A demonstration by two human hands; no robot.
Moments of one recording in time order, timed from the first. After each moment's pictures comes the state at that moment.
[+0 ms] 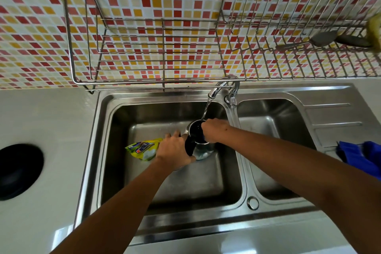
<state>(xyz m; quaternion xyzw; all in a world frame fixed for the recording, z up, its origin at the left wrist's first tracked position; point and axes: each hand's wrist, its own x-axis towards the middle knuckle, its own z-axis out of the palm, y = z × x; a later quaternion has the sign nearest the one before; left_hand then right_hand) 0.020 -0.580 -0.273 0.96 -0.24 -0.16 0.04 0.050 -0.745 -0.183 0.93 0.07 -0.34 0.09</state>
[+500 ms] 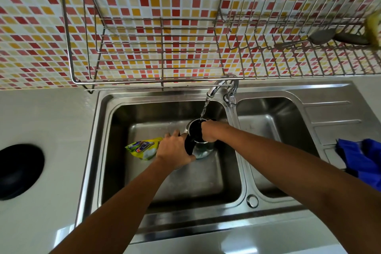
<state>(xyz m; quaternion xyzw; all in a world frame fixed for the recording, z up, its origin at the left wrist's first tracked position) 0.020 -0.580 -0.281 0.96 -0.24 -0.14 0.04 0.049 -0.745 -0.187 0.92 0.02 -0.40 0.01</state>
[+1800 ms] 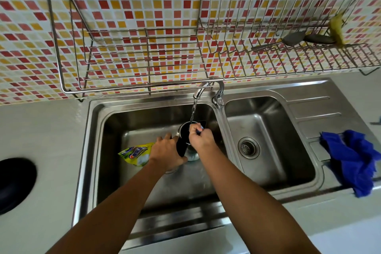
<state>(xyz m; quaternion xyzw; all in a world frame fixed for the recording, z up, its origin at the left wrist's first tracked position) 0.023 -0.582 -0.279 0.95 -0.26 -0.15 0.01 0.017 -0.726 -0.205 0.11 0.46 -0.04 0.88</state>
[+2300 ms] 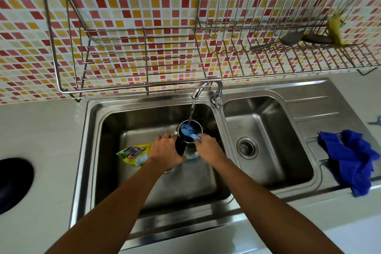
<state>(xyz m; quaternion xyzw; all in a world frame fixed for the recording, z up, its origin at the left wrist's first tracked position) 0.020 -0.584 -0.263 0.95 -0.27 -0.15 0.02 -0.030 -0.752 -0.220 -0.90 0.22 0.15 0.35</state>
